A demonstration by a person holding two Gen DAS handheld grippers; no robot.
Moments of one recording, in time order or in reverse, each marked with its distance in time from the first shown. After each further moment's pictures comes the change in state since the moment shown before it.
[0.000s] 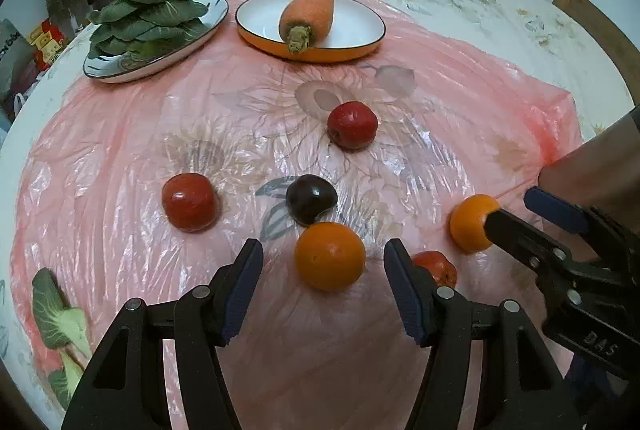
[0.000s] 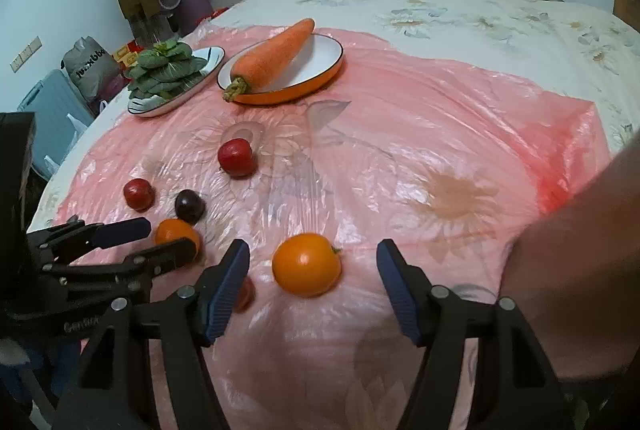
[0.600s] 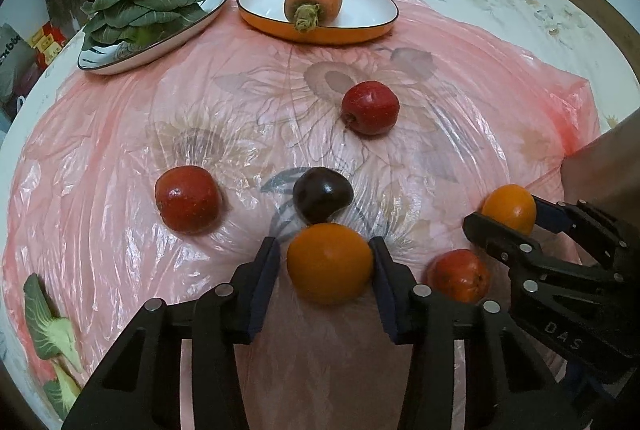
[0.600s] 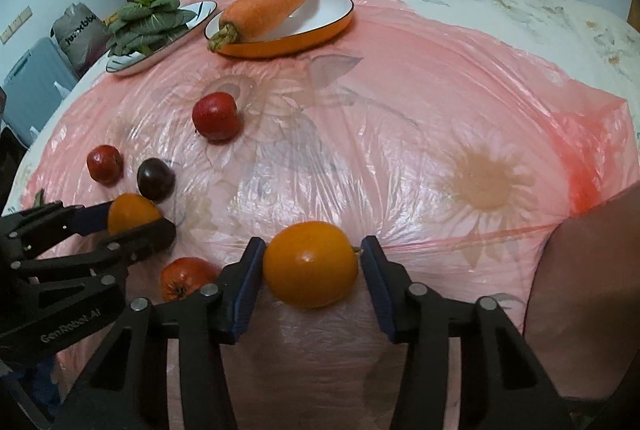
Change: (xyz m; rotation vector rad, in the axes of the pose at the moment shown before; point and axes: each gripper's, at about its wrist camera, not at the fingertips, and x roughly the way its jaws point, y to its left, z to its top) left arm 0.021 0.004 -0.004 0.017 0.011 0.034; right arm 0.044 0.007 -0.006 -0.053 0.102 -0.041
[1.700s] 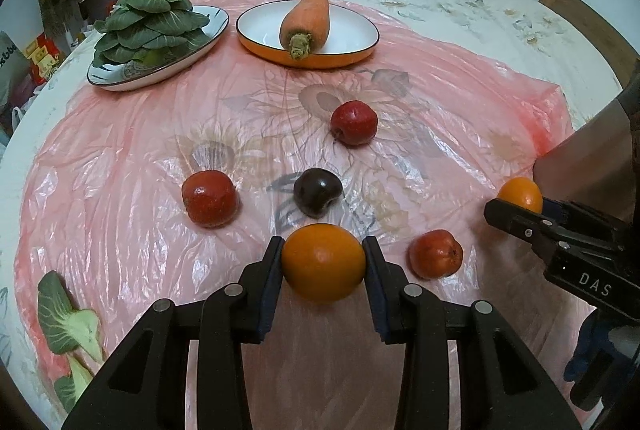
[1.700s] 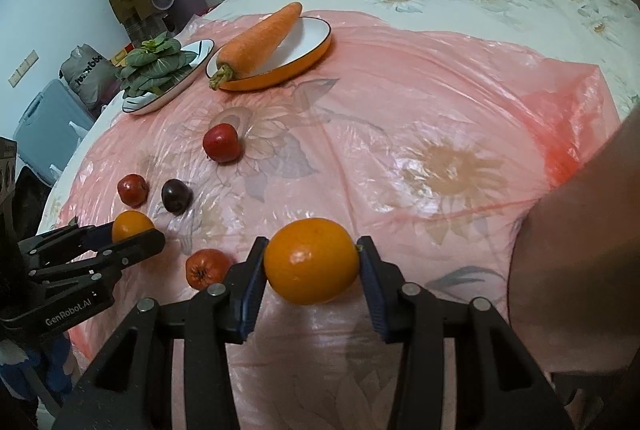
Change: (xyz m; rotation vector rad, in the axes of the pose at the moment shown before) left arm -0.033 0.005 -0.009 0.025 -0.064 -0.047; right arm -0.035 -0.027 -0.010 0.108 -0.072 0.093
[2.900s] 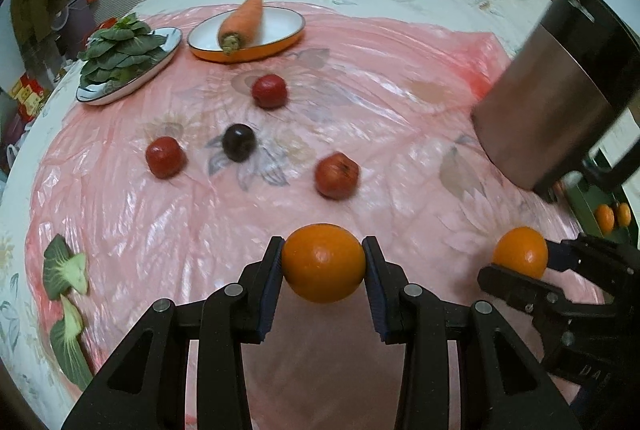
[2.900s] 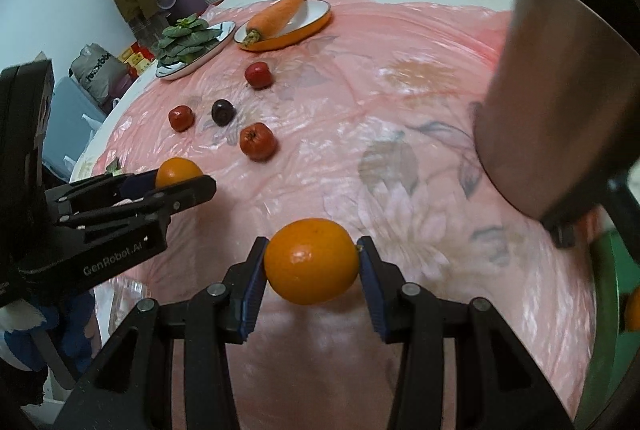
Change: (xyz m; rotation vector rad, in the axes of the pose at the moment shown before) left arm -0.043 -0.063 -0.050 0.154 -0.005 -0.019; right arm -0.078 0.010 -0.096 0.057 0.016 0.015
